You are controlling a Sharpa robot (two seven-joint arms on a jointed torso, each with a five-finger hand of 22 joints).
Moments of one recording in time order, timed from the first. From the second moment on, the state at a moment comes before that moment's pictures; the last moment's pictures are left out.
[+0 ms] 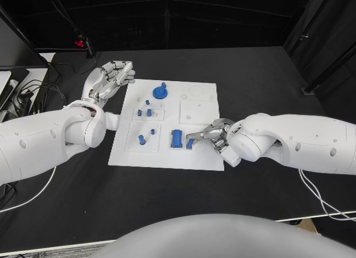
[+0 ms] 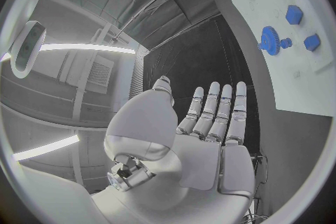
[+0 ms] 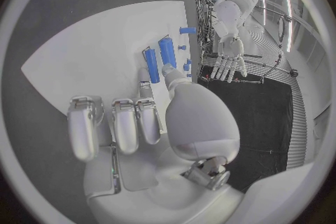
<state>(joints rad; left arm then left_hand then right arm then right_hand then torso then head) 1.28 -0.71 -0.24 1.27 -0.11 -0.44 0.67 1.22 0.14 -0.17 0.29 0.32 0.37 0.15 0.62 0.07 0.53 0.24 0.59 0.07 0.33 0.23 0.76 0.09 0.12 0.54 0.29 0.08 0.61 1.14 -0.85 -0.10 1.70 -0.49 -0.44 -0.54 1.14 -0.05 0.09 0.12 0.14 1.05 0.12 0.21 0.10 1.47 0.05 1.58 1.31 1.47 -0.01 1.57 1.31 0.01 1.47 0.10 1.55 1.31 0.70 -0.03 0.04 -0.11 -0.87</state>
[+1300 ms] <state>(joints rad) 1.28 -0.70 -0.24 1.27 -0.11 -0.44 0.67 1.22 0.14 -0.17 0.29 0.31 0.37 0.15 0.62 0.07 0.53 0.24 0.59 0.07 0.33 0.23 0.77 0.09 0.12 0.54 0.29 0.08 0.61 1.14 -0.85 -0.10 1.70 -0.51 -0.47 -0.49 1.25 0.06 -0.16 0.22 0.13 0.79 0.09 0.68 0.44 1.47 0.03 1.58 1.31 1.46 -0.04 1.57 1.31 0.01 1.47 0.08 1.54 1.31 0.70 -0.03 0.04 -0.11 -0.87</state>
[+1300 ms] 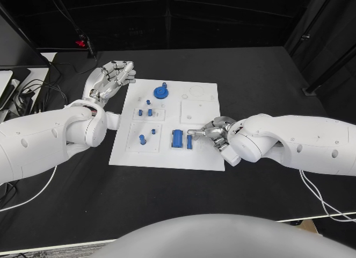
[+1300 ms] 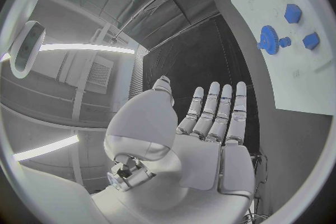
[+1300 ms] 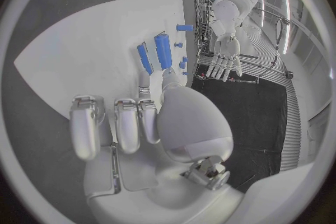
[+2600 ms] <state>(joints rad) 1.22 -0.74 -0.24 1.35 -0.11 -0.50 0.68 1.18 0.09 -0.24 0.29 0.25 0.45 0.16 0.57 0.06 0.44 0.20 0.60 0.06 0.26 0.23 0.79 0.07 0.12 0.52 0.29 0.09 0.58 1.14 -0.91 -0.10 1.64 -0.34 -0.59 0.58 1.01 0.11 -0.30 0.29 0.15 0.29 0.14 0.50 0.29 0.38 0.25 0.41 0.74 0.39 0.21 0.49 0.55 0.08 0.50 0.24 0.13 0.89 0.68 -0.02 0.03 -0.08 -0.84</state>
